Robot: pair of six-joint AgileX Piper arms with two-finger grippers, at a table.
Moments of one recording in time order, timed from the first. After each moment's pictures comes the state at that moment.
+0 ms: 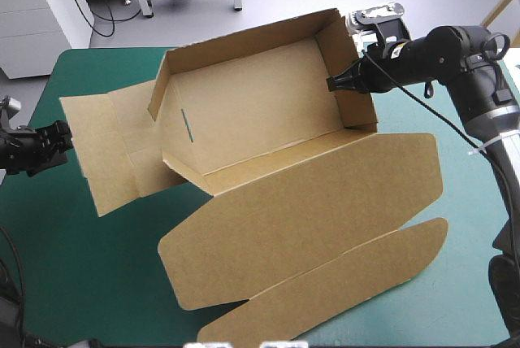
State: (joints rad) left arm 0.62 1.58 -1.26 -0.84 1.21 0.57; right arm 0.24 1.61 -1.84 0.31 1.10 -0.21
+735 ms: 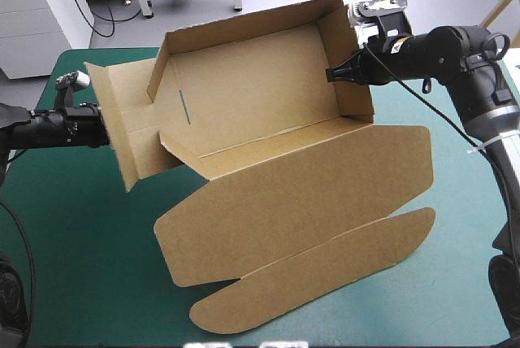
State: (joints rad) left arm 0.31 1.52 -1.26 -1.00 1.21 0.73; right arm 0.24 1.61 -1.84 0.29 1.02 -0.18
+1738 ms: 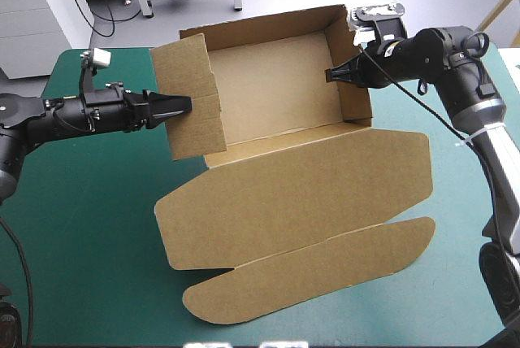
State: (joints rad) left arm 0.12 1.40 -1.28 -1.25 1.22 0.75; right arm 0.24 1.67 -1.84 0.22 1.02 -0.08
